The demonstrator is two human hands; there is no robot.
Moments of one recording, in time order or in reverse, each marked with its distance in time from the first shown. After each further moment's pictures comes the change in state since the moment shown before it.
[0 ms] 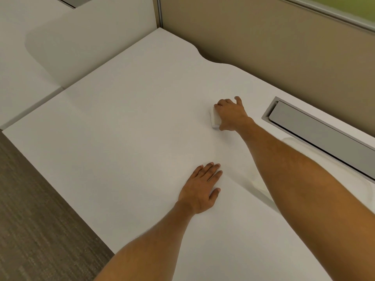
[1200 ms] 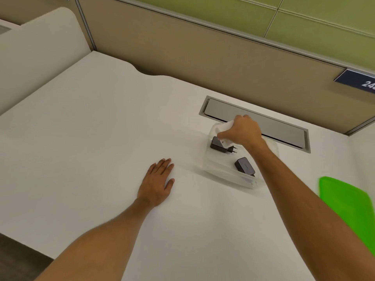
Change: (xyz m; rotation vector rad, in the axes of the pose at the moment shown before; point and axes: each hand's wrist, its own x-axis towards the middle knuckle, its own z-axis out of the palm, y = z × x) left_hand -0.001 -0.001 0.004 0.025 0.072 0.040; right_hand -0.237 0.070 -0.027 0.473 0.078 0.831
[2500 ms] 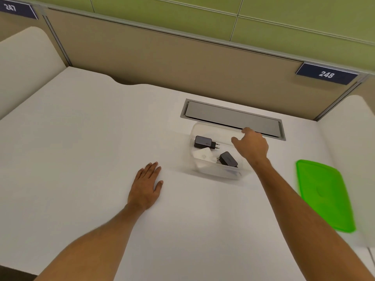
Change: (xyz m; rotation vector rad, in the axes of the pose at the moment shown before) left_hand -0.002 -0.001 -0.001 -0.044 -0.003 0.018; right_hand -0.041 0.092 0.028 0.177 0.272 0.222
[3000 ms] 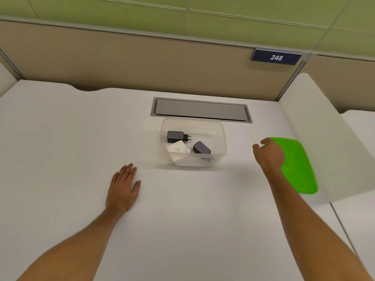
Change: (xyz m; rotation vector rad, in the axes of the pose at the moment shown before) left_hand 0.002 -0.001 0.001 0.002 0.000 0.008; right_hand -0.047 0.150 -0.024 0.154 0.191 0.454
